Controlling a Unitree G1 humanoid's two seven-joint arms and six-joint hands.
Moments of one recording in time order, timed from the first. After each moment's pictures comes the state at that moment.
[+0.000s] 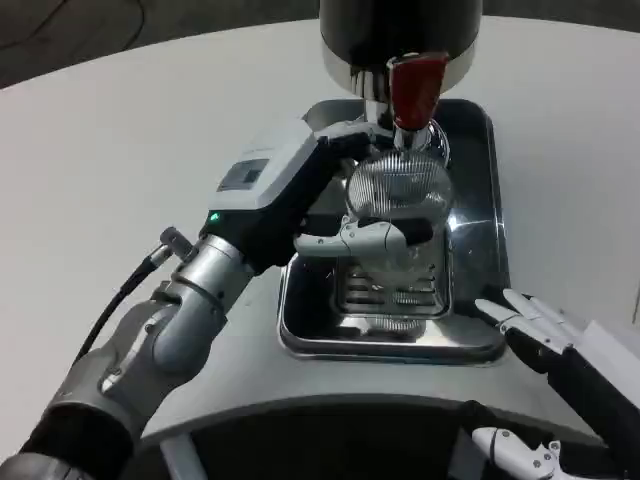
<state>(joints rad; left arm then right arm) -0.87 0.37 -0.29 0.82 0.56 -0.64 0.23 0.30 -0.45 -0.11 -0.86 -0.53 0.11 0.48</state>
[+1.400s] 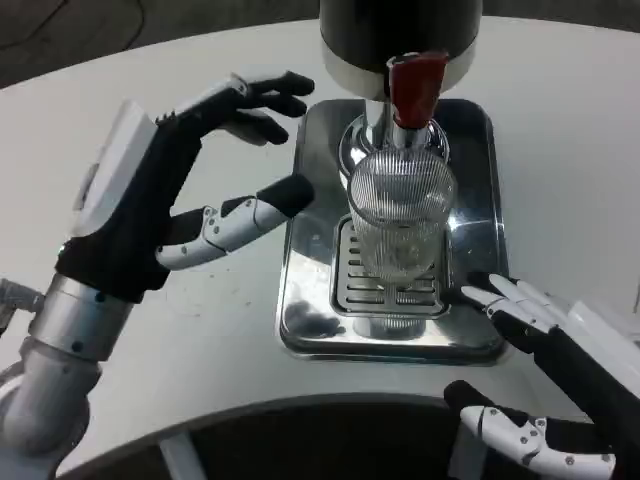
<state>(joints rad) -0.44 0.47 0.00 0.19 0.19 -0.66 0.03 0.21 -0.47 -0.07 -0.82 -0.52 0.15 0.48</state>
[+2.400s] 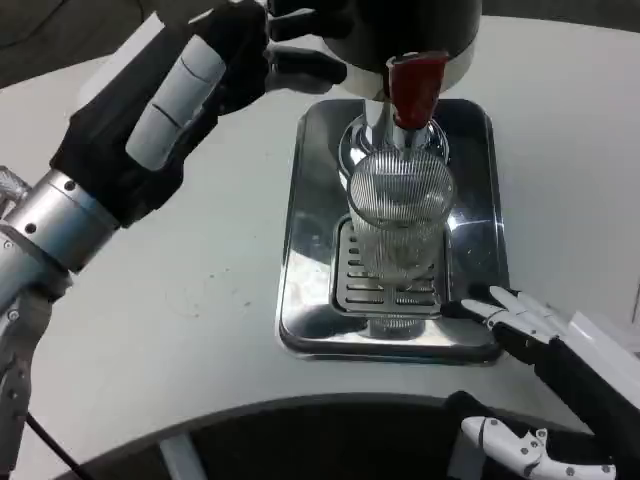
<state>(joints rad) -0.62 0.51 0.10 -0.02 -0.37 -0.06 -0.54 0.24 -0.47 -0.07 -0.83 -0.53 0.15 0.48</state>
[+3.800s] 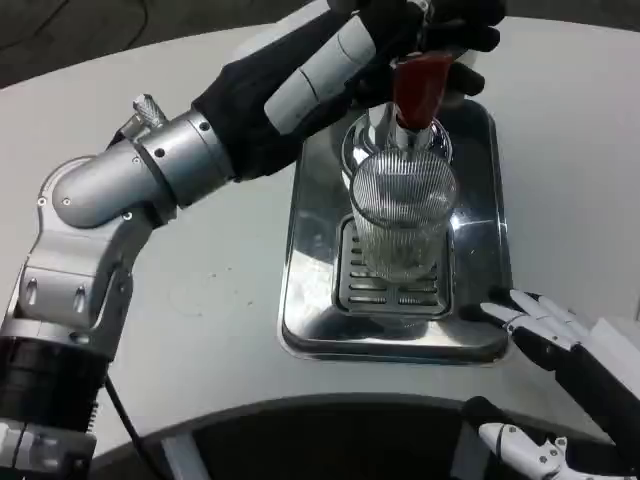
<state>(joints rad) -0.96 0.38 -0.03 0.34 -0.26 -0.07 -0.79 0.30 -0.47 -0.11 -0.87 -0.52 0.14 0.46</state>
